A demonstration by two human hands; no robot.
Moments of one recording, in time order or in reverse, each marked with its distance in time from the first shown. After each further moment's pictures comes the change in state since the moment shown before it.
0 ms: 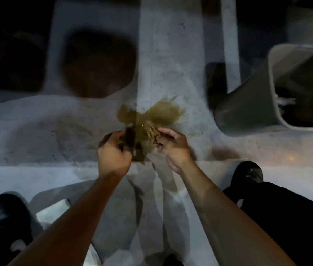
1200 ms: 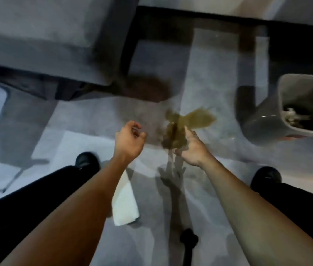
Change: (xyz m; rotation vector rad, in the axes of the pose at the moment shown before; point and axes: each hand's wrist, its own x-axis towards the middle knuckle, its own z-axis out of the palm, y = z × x) left_hand -0.093 0.008 -0.159 -0.044 0.106 -0.075; right_hand -0.151 -0.053 0.036 -1.114 -0.318 -0.153
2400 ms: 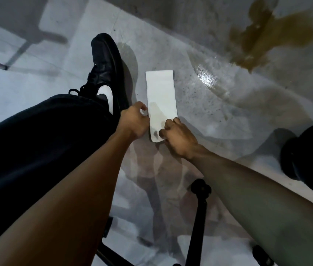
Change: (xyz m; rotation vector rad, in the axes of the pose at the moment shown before) left_hand -0.110 -0.296 0.002 0.067 -0.280 -0.344; right_hand -0.045 0.053 0.328 -0.800 -0.239 -0.632
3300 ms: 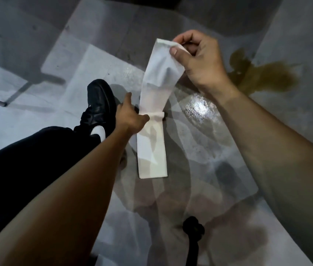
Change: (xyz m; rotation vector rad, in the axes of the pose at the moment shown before) left_hand 0.091 0.080 -0.028 -0.137 0.166 -0.067; right_hand 0.103 0.087 -0.252 1.082 0.663 -0.032
